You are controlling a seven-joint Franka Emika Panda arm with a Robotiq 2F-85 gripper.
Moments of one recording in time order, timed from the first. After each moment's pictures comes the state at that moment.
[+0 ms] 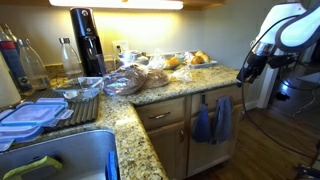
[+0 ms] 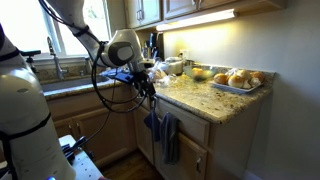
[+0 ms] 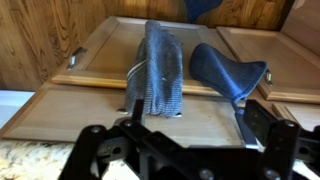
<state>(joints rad) -0.07 -0.24 0.09 -2.74 -0.06 2.79 0.19</state>
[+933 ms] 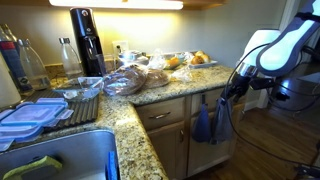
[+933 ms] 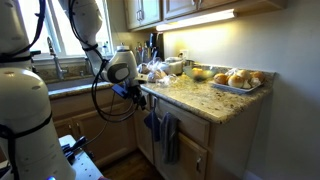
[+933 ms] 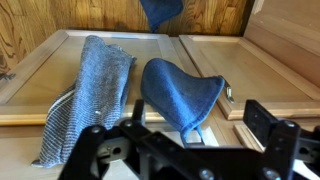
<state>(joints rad) 0.09 0.06 0.13 -2.69 0.17 3.04 0.19</state>
